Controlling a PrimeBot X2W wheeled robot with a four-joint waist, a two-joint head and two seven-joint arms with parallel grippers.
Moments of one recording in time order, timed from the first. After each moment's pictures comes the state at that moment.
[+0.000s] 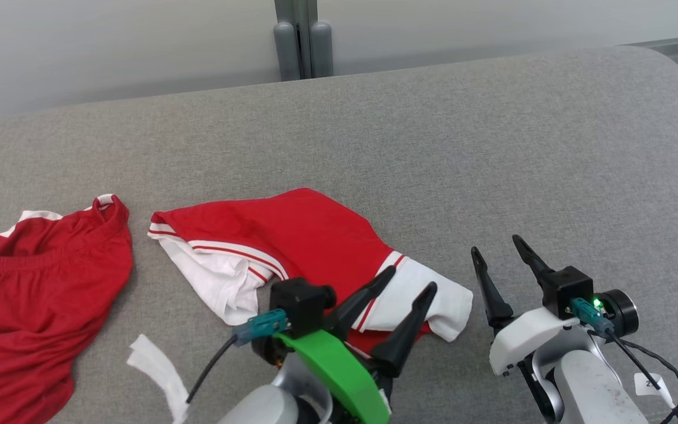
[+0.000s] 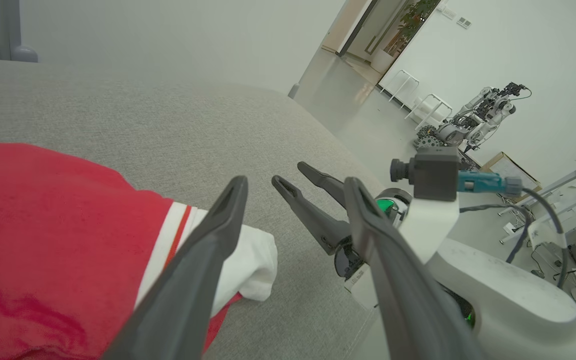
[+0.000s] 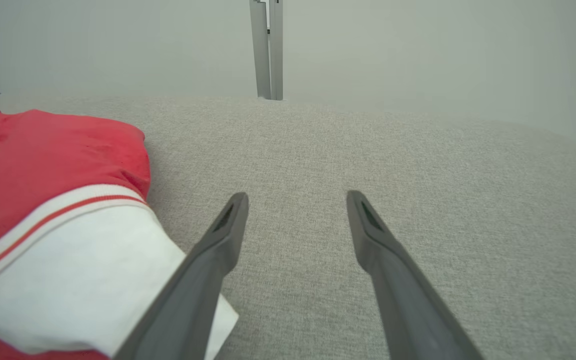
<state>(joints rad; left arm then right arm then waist) -0.30 0.13 -0.82 0.04 -0.80 -0.01 0.00 -0.23 -0.06 0.12 0.46 0.02 0.13 -0.26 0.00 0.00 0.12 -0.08</state>
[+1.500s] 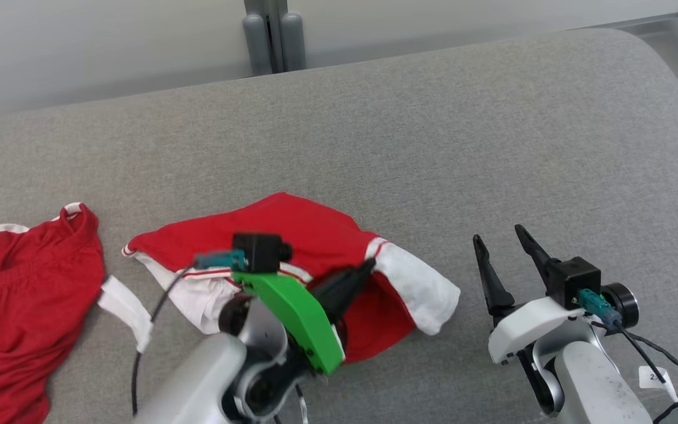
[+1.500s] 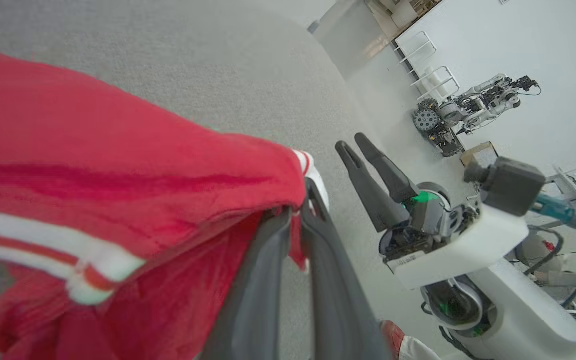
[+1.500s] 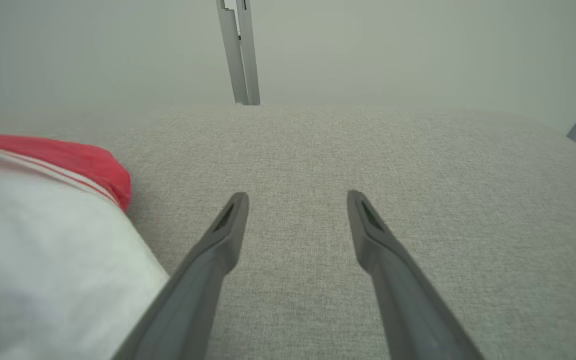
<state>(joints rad) -0.36 0.17 -0.70 0.11 -1.05 0.00 0.25 -0.25 -0.05 0.11 0.45 0.06 0.13 -0.26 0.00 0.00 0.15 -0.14</state>
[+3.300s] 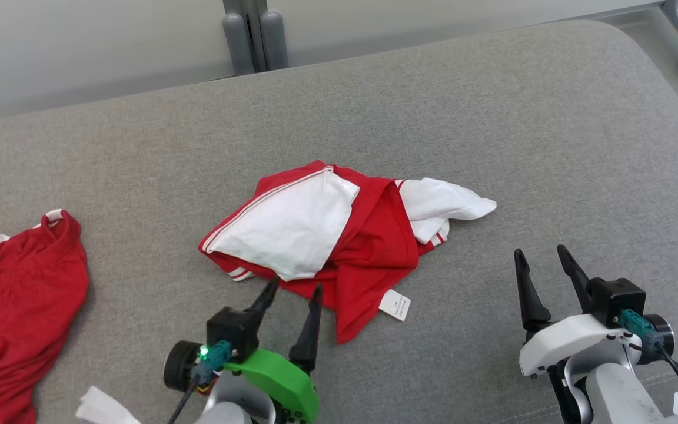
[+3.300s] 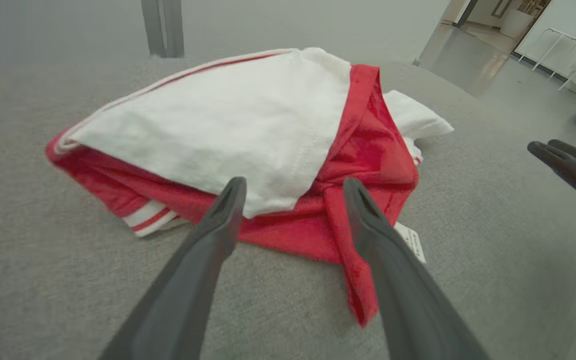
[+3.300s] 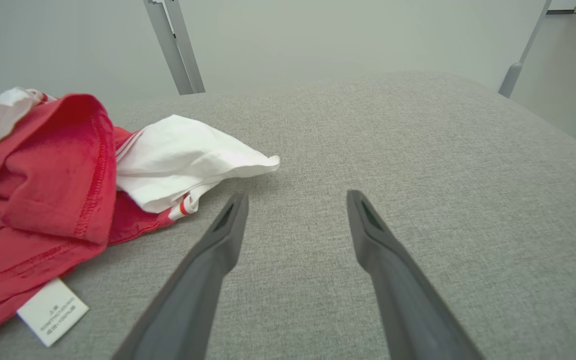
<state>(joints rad) -0.24 0.23 -0.72 0.23 -0.60 0.21 -0.20 -0.17 -0.05 -0.01 0.42 0.11 0.13 -0.26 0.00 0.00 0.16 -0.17</state>
